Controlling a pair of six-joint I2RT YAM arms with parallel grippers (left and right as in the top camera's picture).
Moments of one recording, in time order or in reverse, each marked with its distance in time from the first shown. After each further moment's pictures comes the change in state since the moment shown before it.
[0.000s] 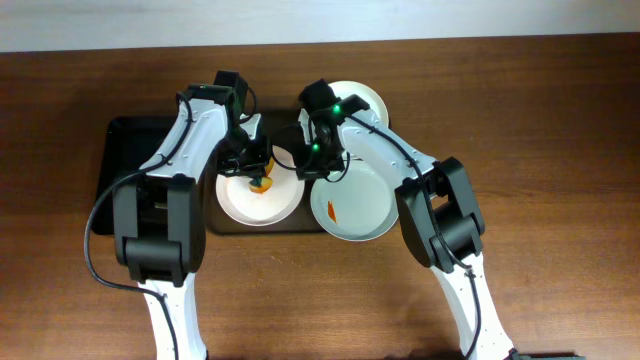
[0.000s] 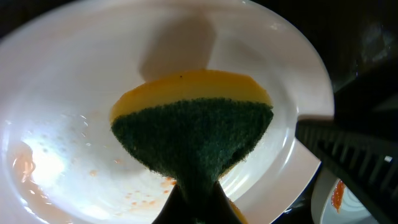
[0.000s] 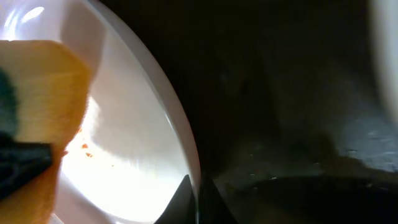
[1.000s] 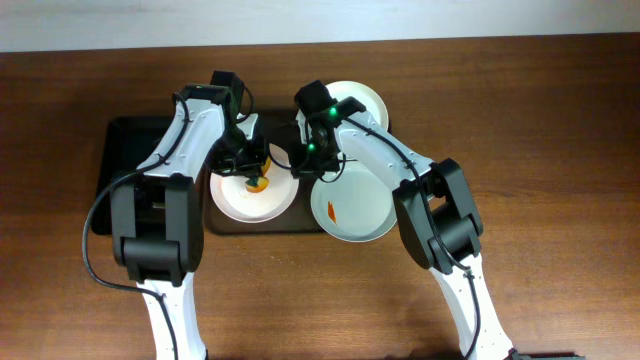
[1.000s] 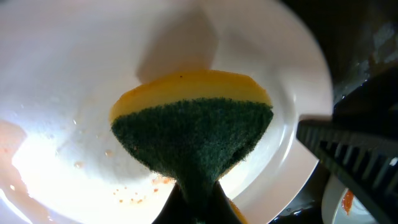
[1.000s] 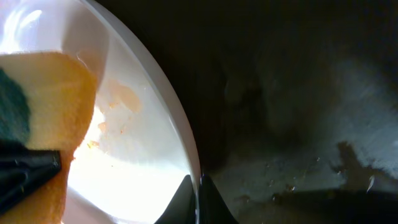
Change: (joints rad) left arm 0.013 0.000 -0.004 0.003 -0.014 0.023; right arm 0.016 -0.001 -0.005 0.043 0.027 0.079
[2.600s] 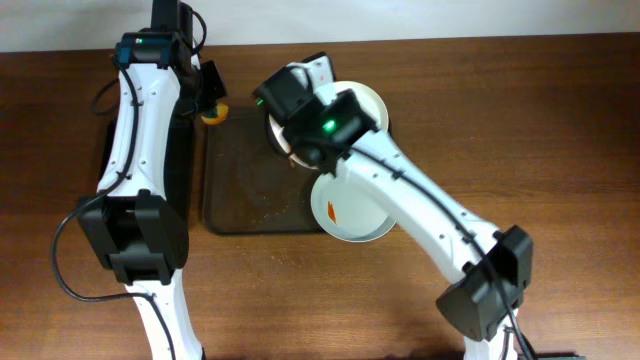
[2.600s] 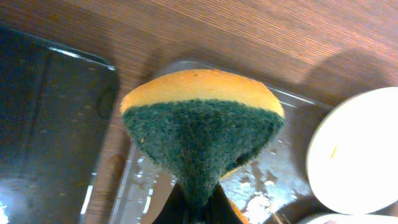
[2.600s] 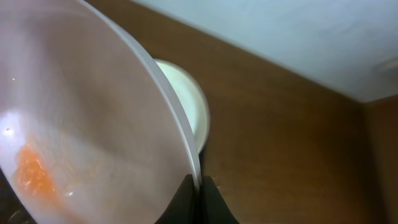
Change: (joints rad) left arm 0.104 -0.004 0.464 -0.100 -0.181 -0.244; right arm 0.235 -0.407 0.055 -0.195 1.220 -0.138
